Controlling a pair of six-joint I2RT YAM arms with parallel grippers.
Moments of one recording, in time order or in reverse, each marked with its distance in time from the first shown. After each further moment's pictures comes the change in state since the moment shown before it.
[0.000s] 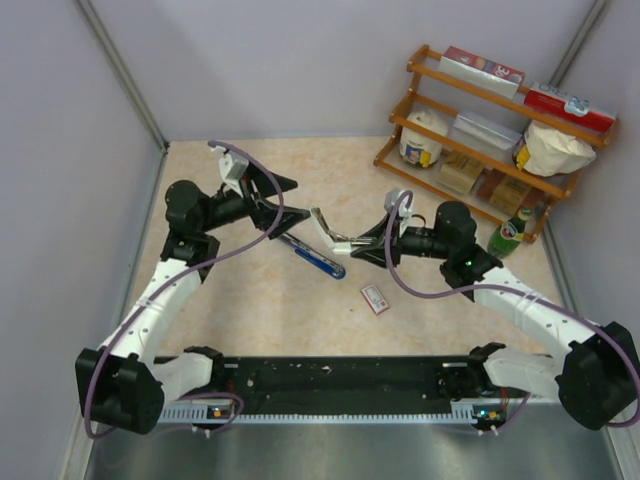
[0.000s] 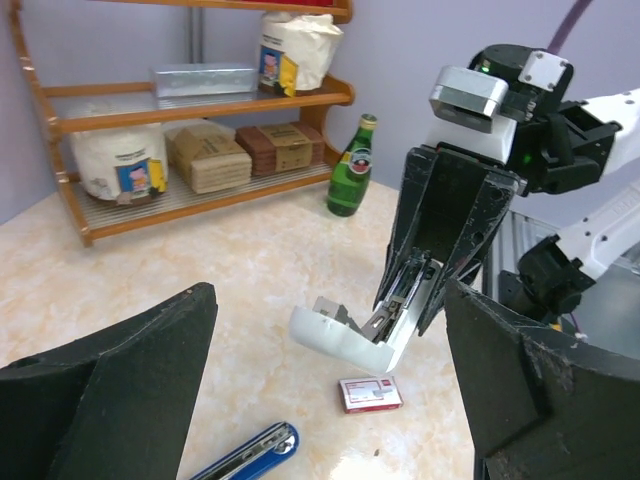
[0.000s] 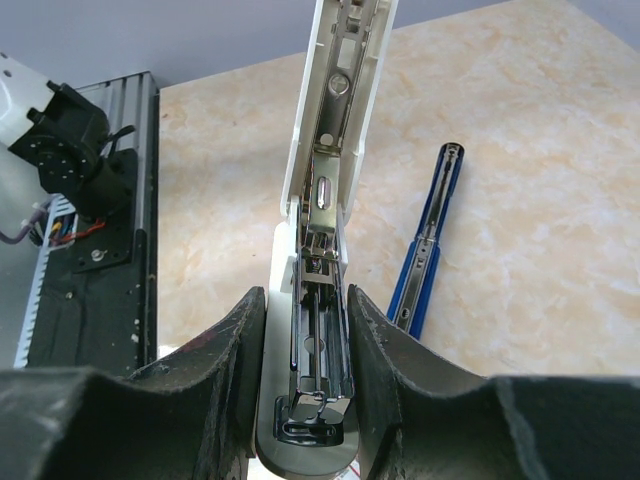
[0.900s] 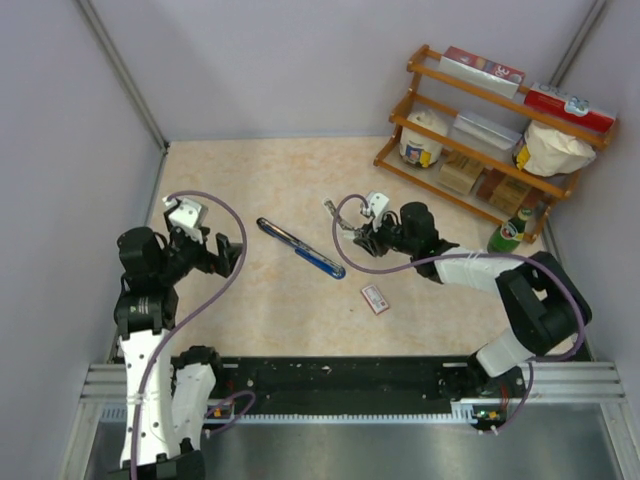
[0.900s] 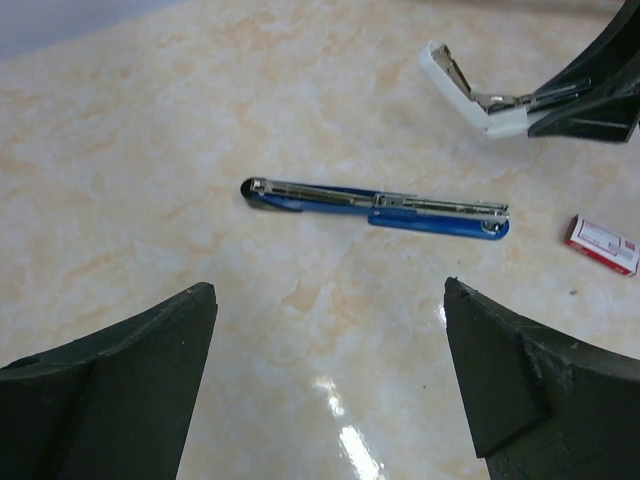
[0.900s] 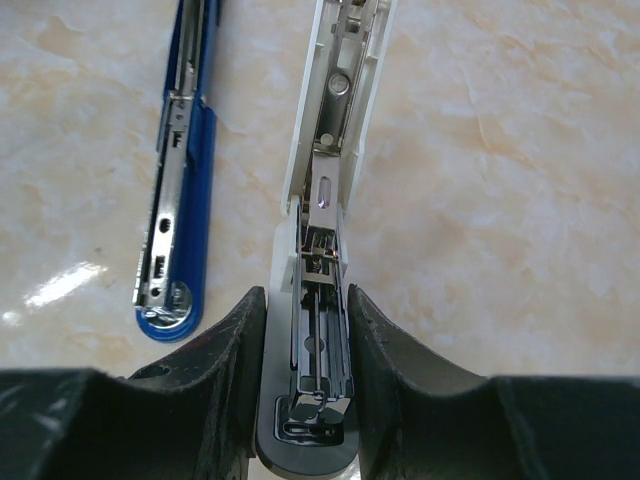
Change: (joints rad) left arm 0.415 -0.455 -0.032 -1.002 -0.331 0.592; right arm 0.000 0.408 0.008 0.136 0.438 -0.238
